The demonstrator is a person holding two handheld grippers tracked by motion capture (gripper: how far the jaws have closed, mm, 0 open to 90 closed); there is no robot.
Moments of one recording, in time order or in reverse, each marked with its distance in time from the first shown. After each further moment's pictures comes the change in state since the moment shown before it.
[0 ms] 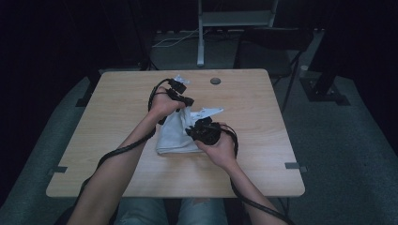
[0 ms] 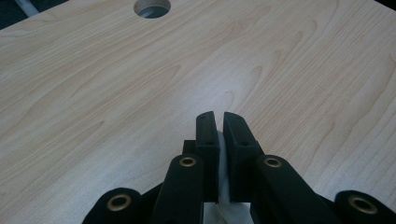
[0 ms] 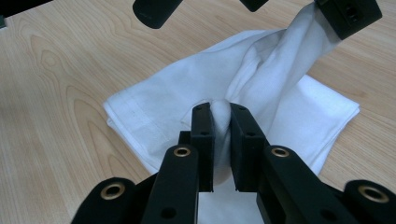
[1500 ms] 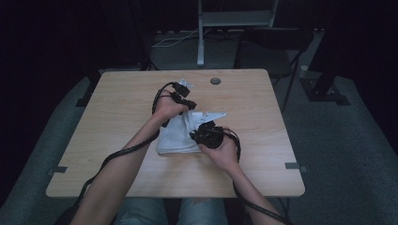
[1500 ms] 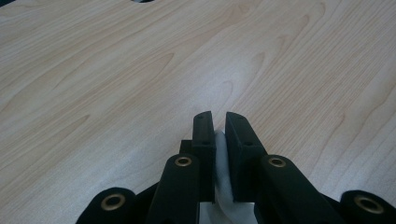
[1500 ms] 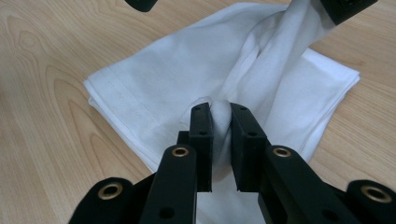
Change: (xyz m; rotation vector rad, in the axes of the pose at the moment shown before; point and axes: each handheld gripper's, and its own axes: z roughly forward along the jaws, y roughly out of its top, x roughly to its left) left arm -0.006 -0.005 0.017 0.033 0.010 0.006; right arm -0.006 -0.019 0.006 0.038 -0.021 0.025
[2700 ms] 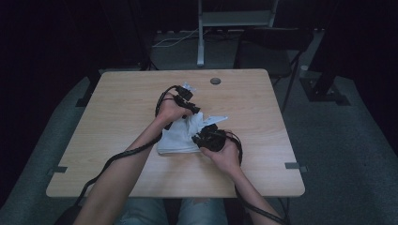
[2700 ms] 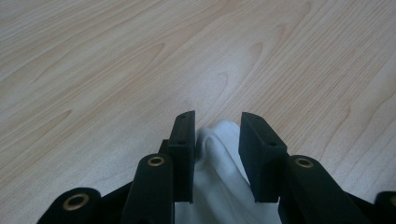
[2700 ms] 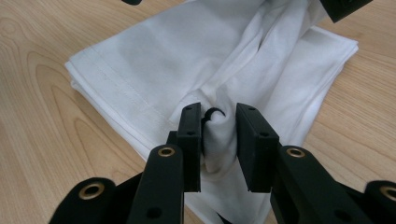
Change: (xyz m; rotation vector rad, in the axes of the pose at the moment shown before) left arm -0.007 -0.005 0.012 0.013 0.001 0.008; right arm -0.006 -0.014 0.003 0.021 -0.017 0.033
